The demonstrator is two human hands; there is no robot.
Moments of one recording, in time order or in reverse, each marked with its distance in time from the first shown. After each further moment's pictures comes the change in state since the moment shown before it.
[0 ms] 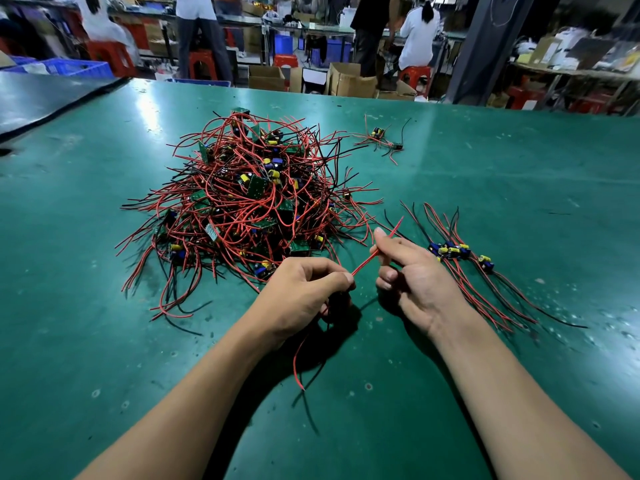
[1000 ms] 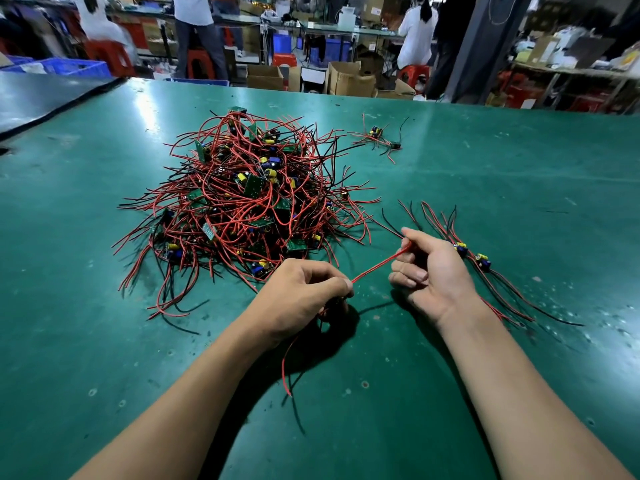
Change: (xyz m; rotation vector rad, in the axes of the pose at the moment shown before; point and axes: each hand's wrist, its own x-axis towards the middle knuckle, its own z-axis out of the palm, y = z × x) left_hand -0.004 0.003 -0.001 0.105 -0.035 -0.003; right_hand 0.004 -0.019 -0.012 0.233 0.130 0.117
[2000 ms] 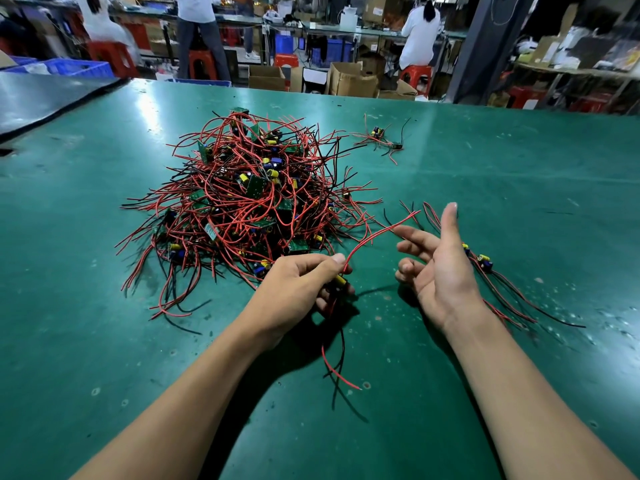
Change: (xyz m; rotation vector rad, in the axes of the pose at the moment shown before) left_hand 0.003 -0.002 0.001 -0.217 0.068 -0.040; right_hand 0.001 0.003 -0.008 -0.196 0.074 -0.176
